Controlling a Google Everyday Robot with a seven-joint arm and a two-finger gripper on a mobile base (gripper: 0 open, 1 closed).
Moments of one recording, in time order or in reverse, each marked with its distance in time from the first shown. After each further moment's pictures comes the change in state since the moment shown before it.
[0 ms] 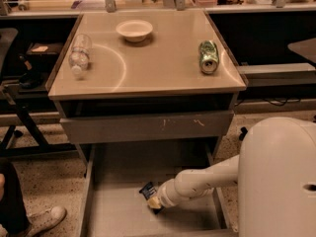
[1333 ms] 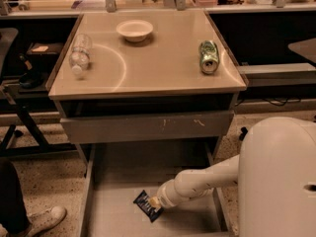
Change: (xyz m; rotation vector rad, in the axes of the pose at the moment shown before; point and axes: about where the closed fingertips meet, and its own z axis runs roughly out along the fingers) arm -0.001 0.001 -0.002 0.000 0.000 0.000
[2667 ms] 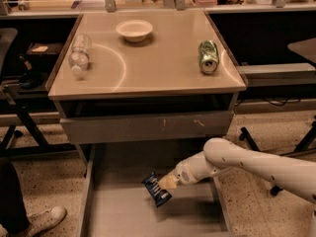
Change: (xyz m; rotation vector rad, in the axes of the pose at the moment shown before) arm -0.045 -0.009 -0.108 -0.273 -0.092 0.045
